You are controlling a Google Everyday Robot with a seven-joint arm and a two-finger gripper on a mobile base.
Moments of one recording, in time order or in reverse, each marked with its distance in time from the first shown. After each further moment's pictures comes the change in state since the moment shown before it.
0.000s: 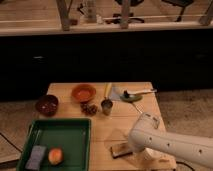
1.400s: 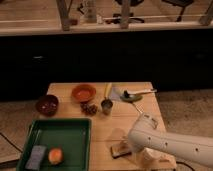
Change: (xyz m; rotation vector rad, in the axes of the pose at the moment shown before) arm 0.000 -0.003 0.013 -0.001 -0.018 -0.022
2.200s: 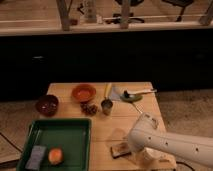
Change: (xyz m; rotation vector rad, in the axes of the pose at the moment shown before) arm 0.000 -0.001 0.000 0.003 -0.008 0.002
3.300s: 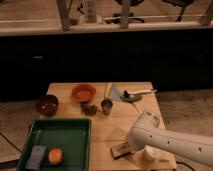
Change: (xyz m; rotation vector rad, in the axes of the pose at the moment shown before) arm 0.004 -0.008 -0.027 0.016 0.015 0.003
